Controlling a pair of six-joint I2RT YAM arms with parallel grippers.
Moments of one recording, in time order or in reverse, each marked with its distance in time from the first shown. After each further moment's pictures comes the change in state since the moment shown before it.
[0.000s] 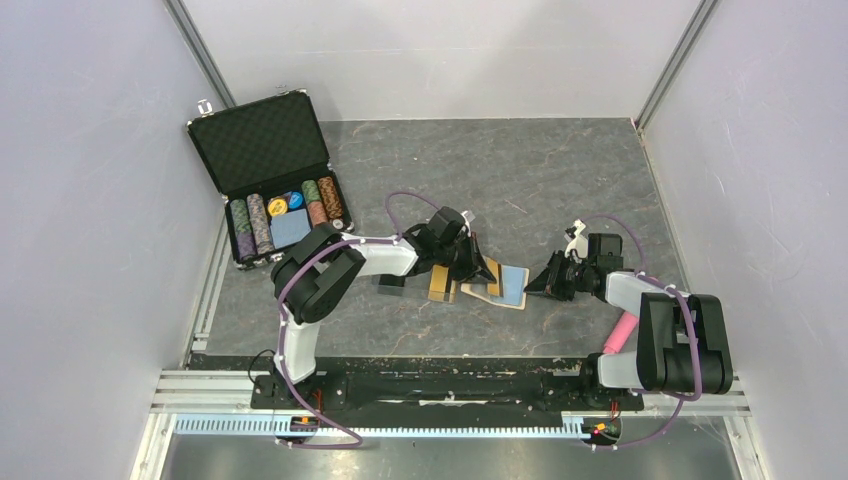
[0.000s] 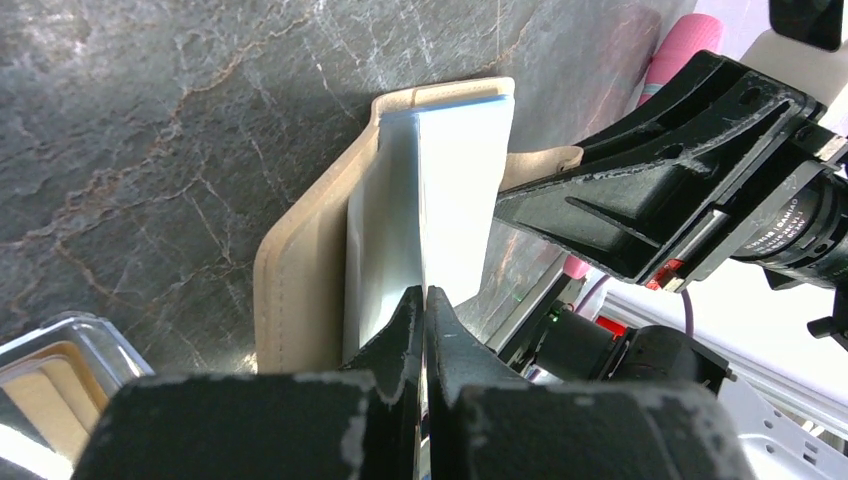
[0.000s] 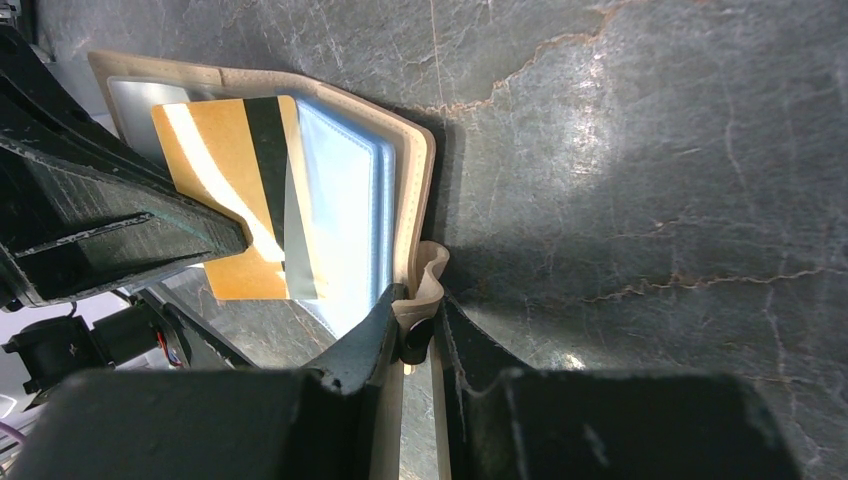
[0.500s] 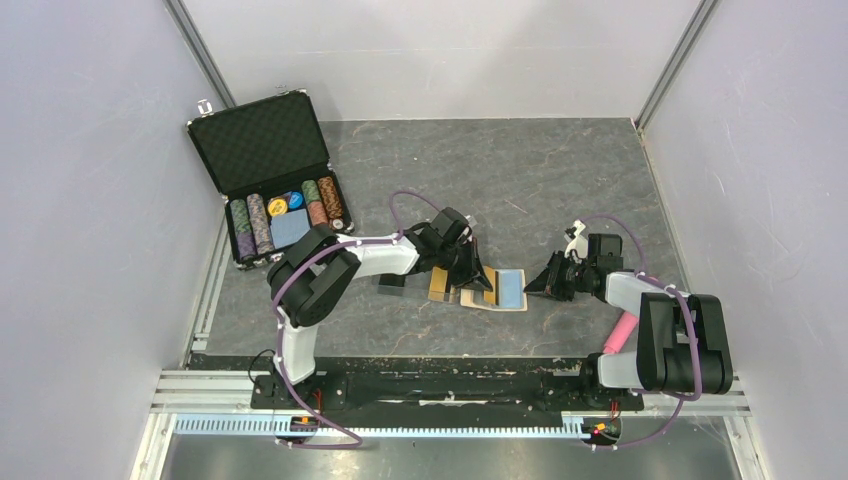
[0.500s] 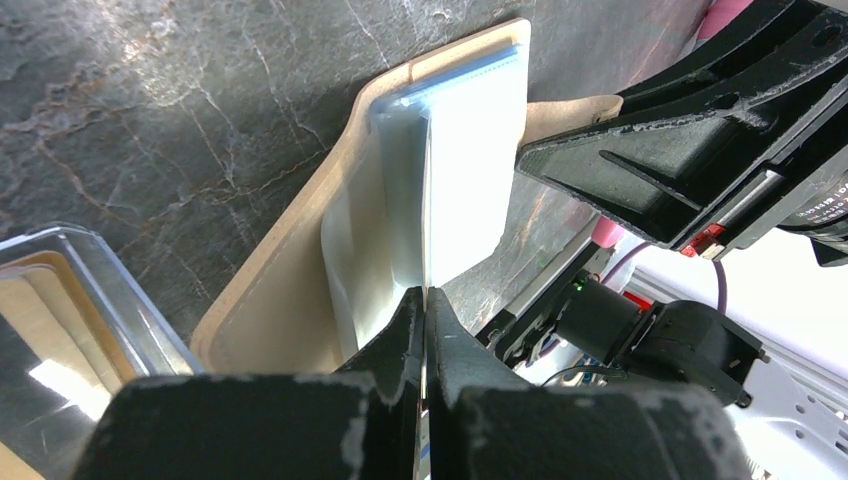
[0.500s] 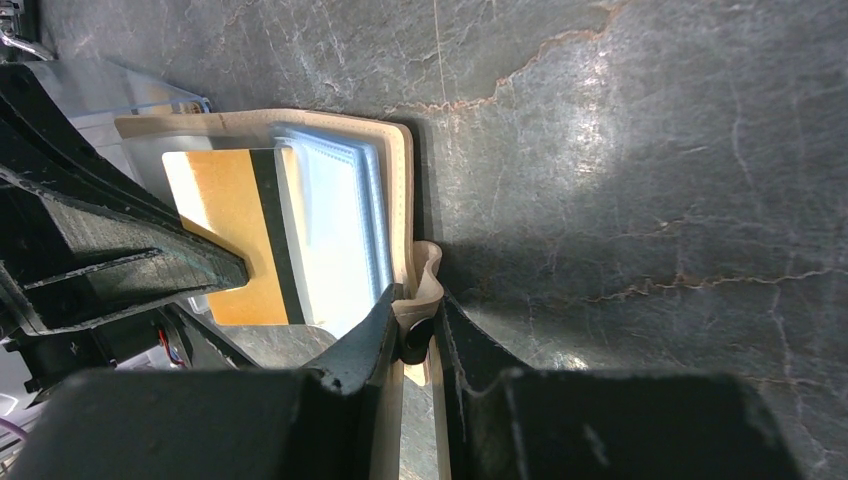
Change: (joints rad) left arm -0.016 -0.031 0.037 -0.185 0.005 0.051; right arm -0.001 0.000 -0.003 0.003 -0.005 0.000
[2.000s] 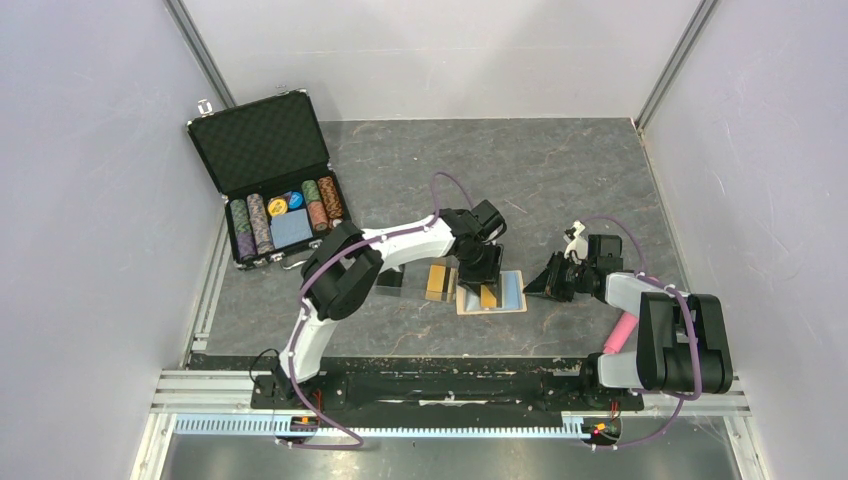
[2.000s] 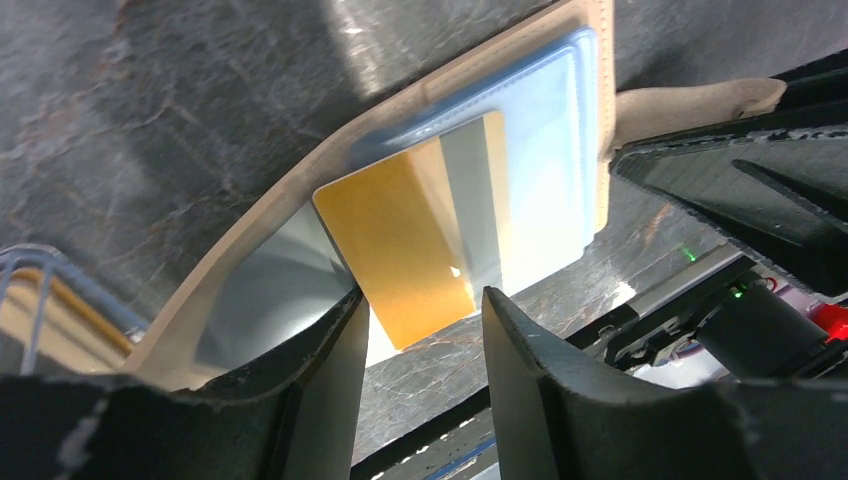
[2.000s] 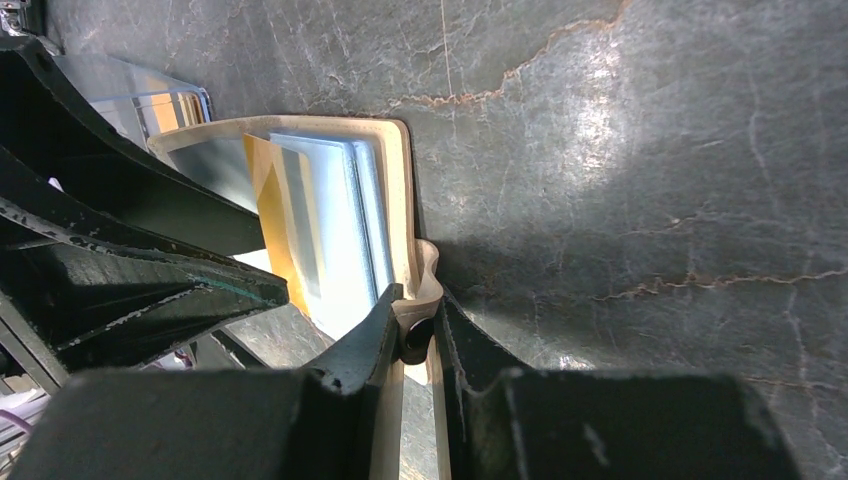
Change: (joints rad) left arm -0.079 0.174 0.431 -0.611 -0.174 0.269; right arm -0.001 0.002 -0.006 0.006 -0.016 0.000
